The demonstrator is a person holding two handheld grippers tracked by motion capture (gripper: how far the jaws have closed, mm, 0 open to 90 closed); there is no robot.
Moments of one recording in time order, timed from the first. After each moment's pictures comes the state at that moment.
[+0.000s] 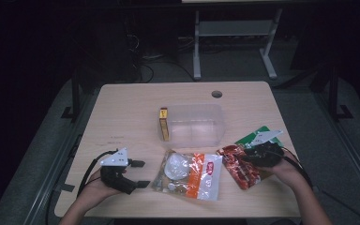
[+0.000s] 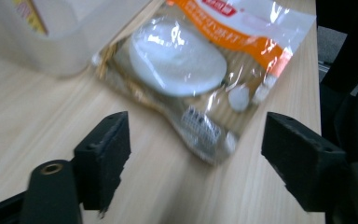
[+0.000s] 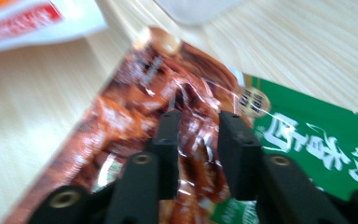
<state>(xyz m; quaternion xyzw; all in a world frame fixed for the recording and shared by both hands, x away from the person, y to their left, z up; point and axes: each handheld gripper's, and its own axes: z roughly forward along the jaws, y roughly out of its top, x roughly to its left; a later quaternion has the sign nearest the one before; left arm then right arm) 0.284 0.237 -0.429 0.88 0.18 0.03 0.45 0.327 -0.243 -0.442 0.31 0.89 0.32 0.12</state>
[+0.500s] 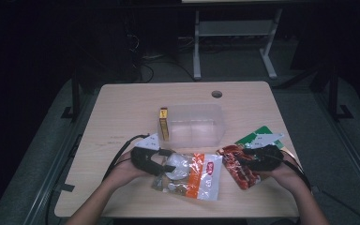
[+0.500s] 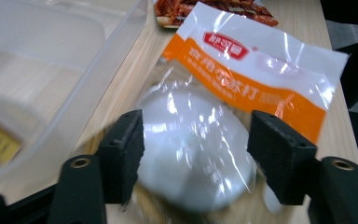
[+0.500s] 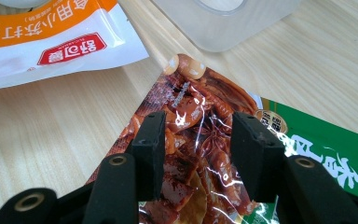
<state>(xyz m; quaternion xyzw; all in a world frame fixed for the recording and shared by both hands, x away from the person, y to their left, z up) 0.343 0.158 -0.429 0.89 0.13 -0.01 0.43 0.312 -0.234 -0.432 0.29 0.88 0.34 0.13</state>
